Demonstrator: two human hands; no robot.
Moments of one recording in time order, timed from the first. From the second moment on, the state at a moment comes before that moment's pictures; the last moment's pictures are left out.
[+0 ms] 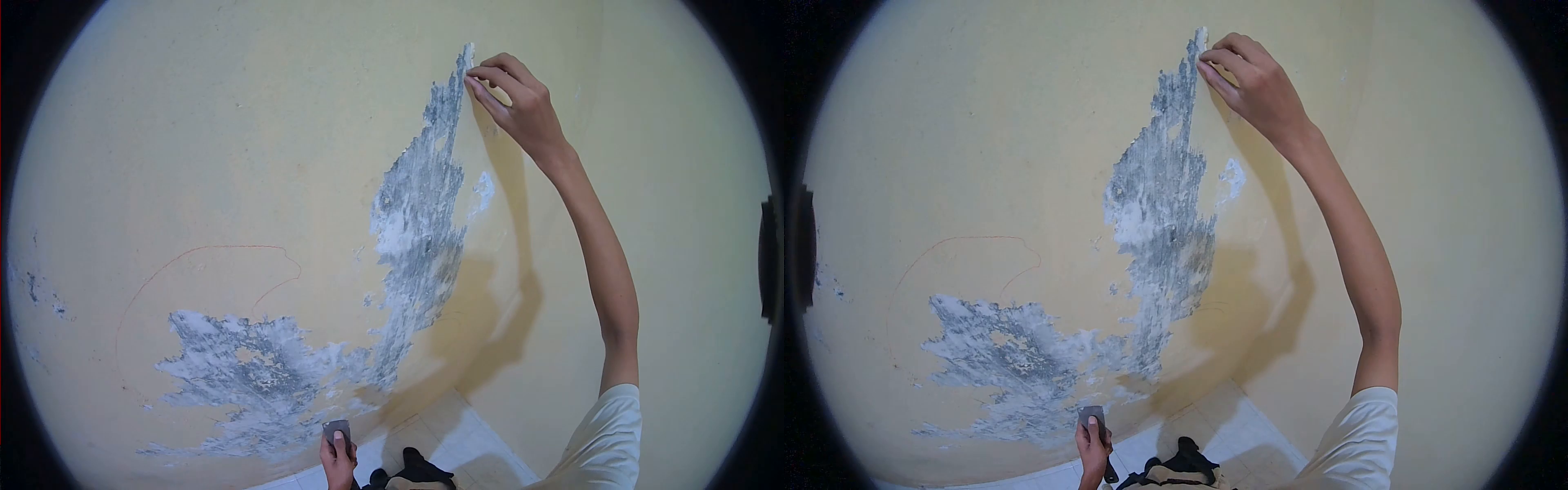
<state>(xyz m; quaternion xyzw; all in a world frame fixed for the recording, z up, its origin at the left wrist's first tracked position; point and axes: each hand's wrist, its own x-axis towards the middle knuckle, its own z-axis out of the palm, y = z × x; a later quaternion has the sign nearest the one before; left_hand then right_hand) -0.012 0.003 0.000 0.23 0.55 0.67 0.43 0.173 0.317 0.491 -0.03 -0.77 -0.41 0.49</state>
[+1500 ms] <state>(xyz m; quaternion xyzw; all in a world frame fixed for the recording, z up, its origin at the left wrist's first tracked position) 0.001 0.001 0.001 0.24 0.55 0.68 0.42 0.153 0.306 0.472 -0.13 -0.74 -0.19 0.63</state>
